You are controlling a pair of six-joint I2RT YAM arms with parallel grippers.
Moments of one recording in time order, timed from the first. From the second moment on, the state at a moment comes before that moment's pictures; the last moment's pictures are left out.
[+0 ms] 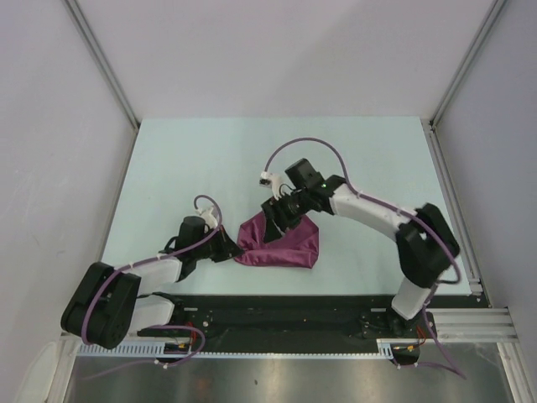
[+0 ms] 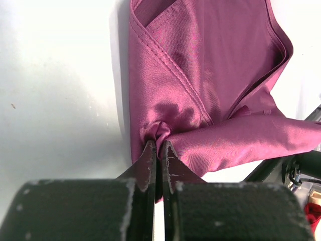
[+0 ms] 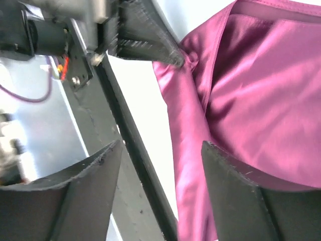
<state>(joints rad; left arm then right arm) -0.34 1.22 0.23 0.27 0.41 -0.65 0.71 1.77 1.30 -0.50 -0.70 0.10</state>
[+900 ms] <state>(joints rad) -0.34 1.24 0.24 0.27 0.43 -0.65 0.97 1.61 1.00 -0.39 -0.21 -0.01</state>
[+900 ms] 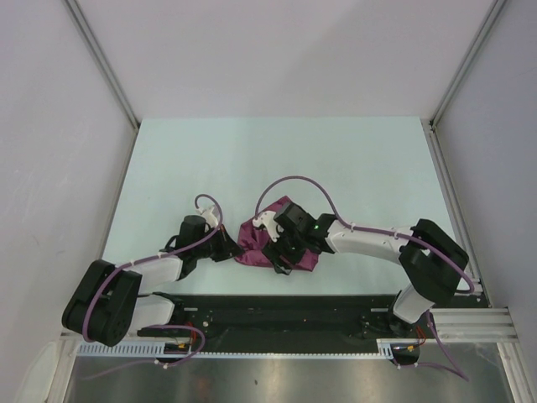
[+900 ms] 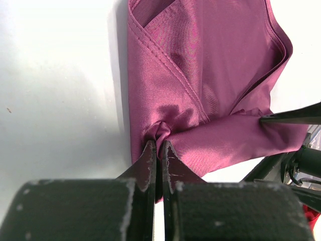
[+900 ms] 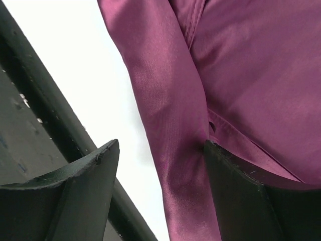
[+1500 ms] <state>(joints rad) -0.34 1.23 0.26 0.24 0.42 -0.64 0.97 1.72 0.99 -0.36 -0.21 0.00</state>
